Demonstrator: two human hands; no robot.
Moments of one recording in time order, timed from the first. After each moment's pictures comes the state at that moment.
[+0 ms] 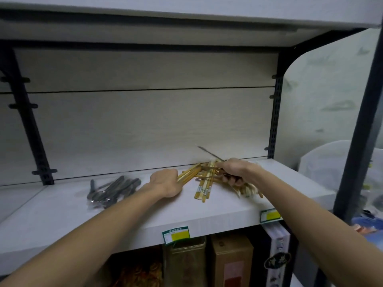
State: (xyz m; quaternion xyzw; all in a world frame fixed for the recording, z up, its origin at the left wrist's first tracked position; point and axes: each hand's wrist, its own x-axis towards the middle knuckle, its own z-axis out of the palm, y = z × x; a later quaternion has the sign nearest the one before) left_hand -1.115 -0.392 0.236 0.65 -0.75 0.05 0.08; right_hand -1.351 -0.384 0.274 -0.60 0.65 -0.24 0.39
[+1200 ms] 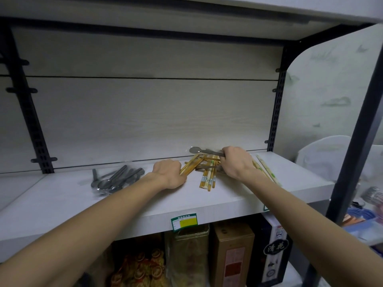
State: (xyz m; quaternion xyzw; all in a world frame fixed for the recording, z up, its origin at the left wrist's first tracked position) left_hand -1.102 -0.388 0.234 0.61 -0.78 0.09 0.06; right_hand -1.326 -0.373 0.255 -0.70 0.67 -0.24 -0.09
